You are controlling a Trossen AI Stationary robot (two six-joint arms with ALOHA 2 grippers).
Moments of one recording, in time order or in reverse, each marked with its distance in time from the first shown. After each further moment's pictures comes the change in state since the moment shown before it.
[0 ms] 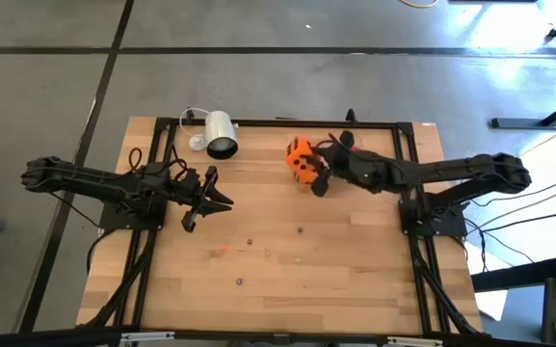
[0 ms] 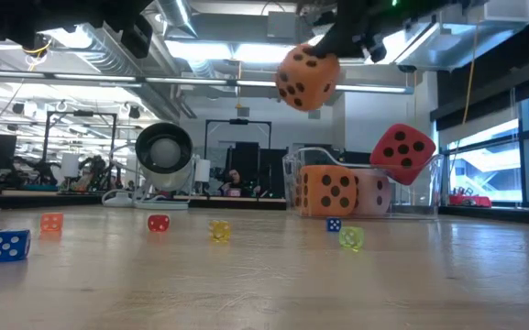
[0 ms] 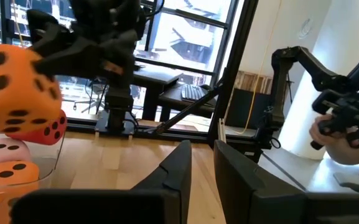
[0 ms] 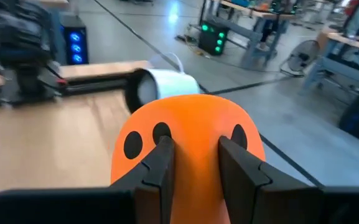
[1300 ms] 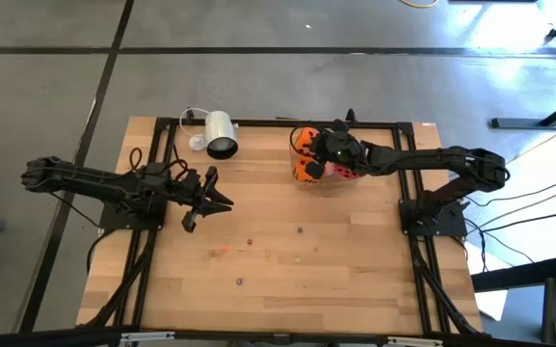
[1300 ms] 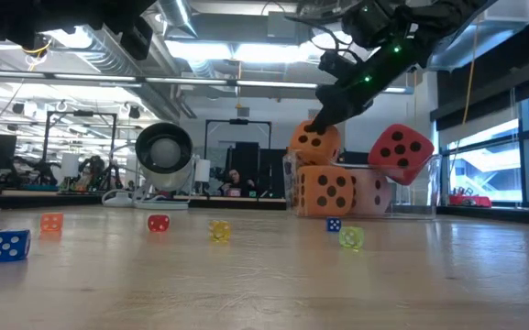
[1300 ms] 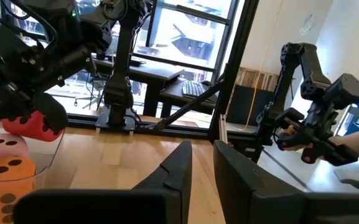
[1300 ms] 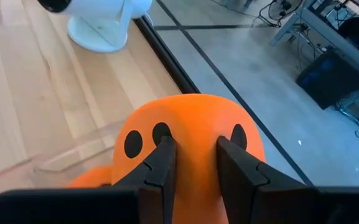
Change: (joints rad) left arm 0.000 0.000 0.000 -0.017 0.000 0.003; right arm -0.276 0.208 0.000 -0.058 -0.119 -0.157
